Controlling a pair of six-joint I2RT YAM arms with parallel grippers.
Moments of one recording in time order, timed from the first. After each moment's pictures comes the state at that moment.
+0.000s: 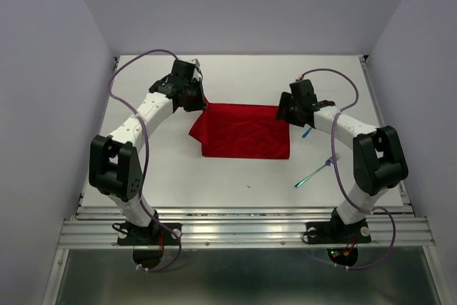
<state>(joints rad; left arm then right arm) -0.36 1.66 1.40 -0.59 0.09 -0.47 0.31 1.70 1.09 -0.28 0.07 0.54</state>
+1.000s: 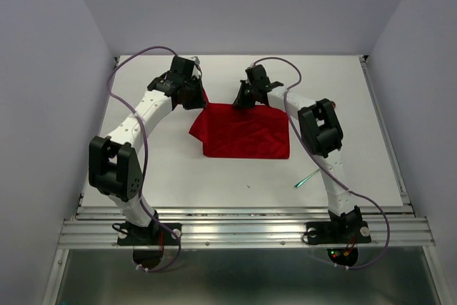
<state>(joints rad) -0.36 1.66 1.44 -0.64 0.10 -0.46 0.48 2.38 1.88 -0.29 -0.20 0.68</state>
